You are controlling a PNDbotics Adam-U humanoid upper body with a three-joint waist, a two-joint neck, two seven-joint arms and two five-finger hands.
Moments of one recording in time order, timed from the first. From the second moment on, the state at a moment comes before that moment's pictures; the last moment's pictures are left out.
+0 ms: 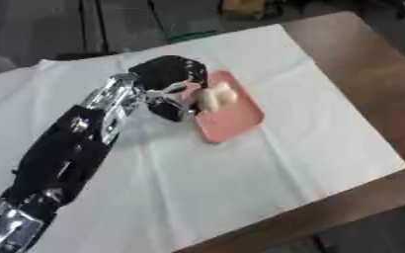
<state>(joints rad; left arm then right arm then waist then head) -0.86 0.27 -0.33 -1.07 -1.16 -0.44 -0.18 -0.21 -0.39 -0.14 -1.97 -0.25 -0.09 0.32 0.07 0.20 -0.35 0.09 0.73</state>
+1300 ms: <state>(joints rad) -0.36 0.38 -0.04 -1.67 -0.29 -0.22 -0.03 -0.20 -0.39 -0.16 -1.97 -0.25 -0.09 0.30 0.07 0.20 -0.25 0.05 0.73</state>
